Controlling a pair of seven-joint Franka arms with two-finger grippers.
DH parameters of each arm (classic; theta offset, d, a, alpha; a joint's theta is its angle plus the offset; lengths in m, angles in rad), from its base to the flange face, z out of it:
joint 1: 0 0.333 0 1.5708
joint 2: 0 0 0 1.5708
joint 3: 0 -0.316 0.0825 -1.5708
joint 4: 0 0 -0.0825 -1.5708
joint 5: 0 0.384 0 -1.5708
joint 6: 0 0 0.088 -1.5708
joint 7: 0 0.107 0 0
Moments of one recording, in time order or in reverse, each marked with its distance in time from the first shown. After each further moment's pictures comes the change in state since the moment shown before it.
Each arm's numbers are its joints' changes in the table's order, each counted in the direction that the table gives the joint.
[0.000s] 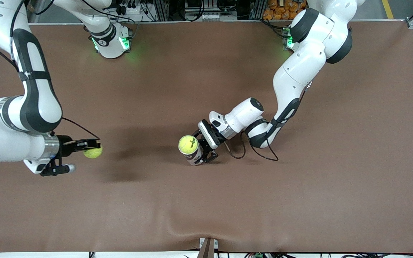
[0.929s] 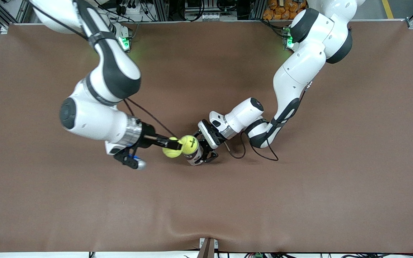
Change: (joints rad) left arm 0.000 0.000 0.000 0.000 0.000 -0.005 0.000; right arm 0.401 -0.031 -0.006 0.136 0.201 -0.290 0.766
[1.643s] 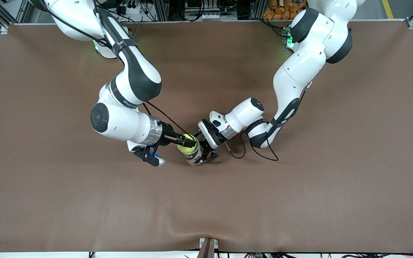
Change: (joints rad) left arm 0.000 0.000 0.000 0.000 0.000 -0.006 0.000; right arm 0.030 -0.055 0.005 0.000 0.000 0.007 0.040
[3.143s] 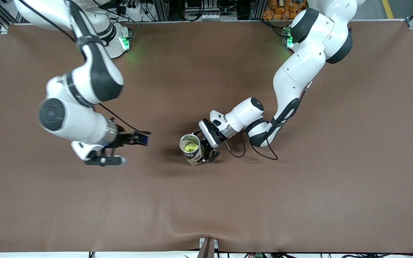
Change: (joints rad) left arm 0.007 0.000 -0.002 -0.040 0.003 -0.003 -0.006; right arm -0.189 0.197 0.033 -0.128 -0.353 0.202 -0.480
